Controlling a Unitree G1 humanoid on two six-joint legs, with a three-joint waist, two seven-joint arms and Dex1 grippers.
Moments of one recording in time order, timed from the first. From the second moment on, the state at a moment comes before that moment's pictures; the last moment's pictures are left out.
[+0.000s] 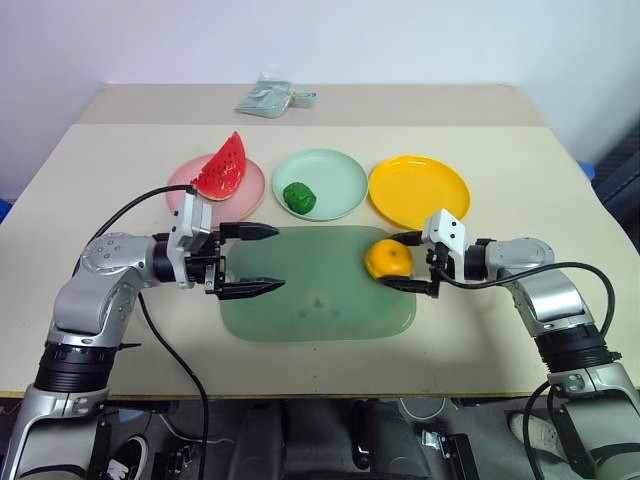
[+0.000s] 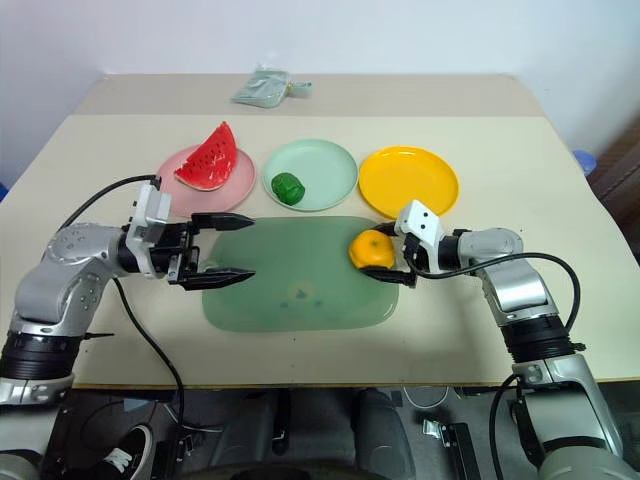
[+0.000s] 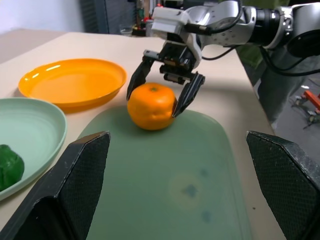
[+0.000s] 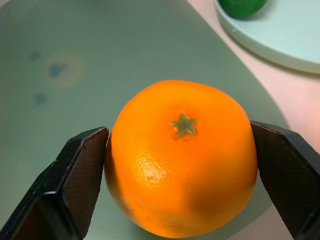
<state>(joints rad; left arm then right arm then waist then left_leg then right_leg) -0.41 0.69 0.05 -0.09 -0.57 0.33 -1.32 -0.50 -0.67 0.12 0.18 0.24 0.24 1.18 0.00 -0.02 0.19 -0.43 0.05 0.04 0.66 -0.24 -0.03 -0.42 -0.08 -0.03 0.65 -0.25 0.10</state>
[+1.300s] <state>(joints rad) -0.49 0.59 0.07 -0.04 -0.53 0.37 -1.03 -0.90 -0.43 -0.09 0.78 0.15 0.00 0.63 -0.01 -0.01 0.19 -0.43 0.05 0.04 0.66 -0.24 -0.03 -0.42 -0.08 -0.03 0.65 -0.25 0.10</state>
